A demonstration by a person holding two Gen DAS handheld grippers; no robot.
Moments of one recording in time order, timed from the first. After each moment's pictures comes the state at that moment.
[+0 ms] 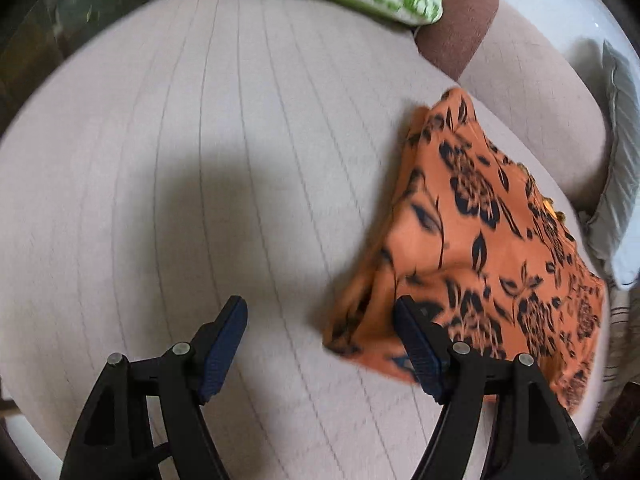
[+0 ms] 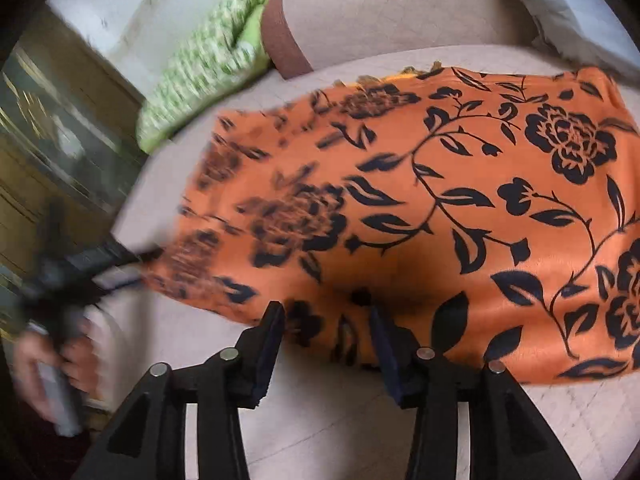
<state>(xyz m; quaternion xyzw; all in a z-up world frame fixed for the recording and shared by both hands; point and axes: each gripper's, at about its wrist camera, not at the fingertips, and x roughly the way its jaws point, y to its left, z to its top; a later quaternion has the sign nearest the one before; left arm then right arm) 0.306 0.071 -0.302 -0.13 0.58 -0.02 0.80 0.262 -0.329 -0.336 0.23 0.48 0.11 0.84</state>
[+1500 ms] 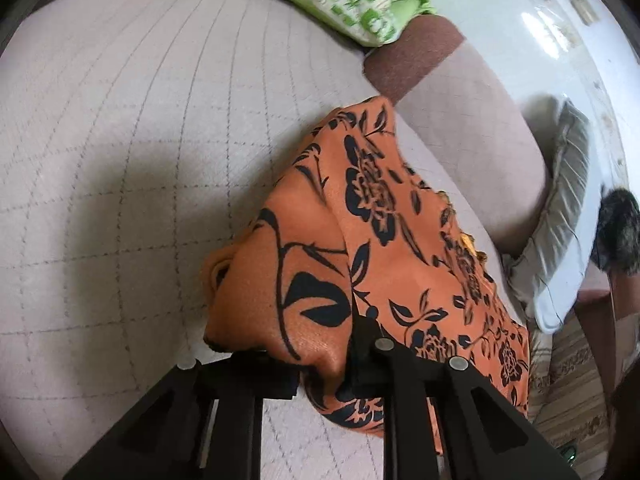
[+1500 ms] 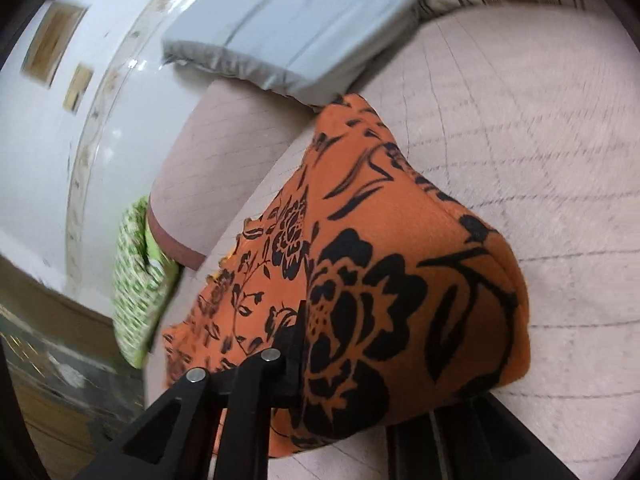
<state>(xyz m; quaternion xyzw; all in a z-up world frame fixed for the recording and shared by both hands) 0.314 0.021 -0.307 -0.27 0.51 -0.10 0.81 0.198 -0.465 -0.343 0.45 0.32 -0.13 0.83</state>
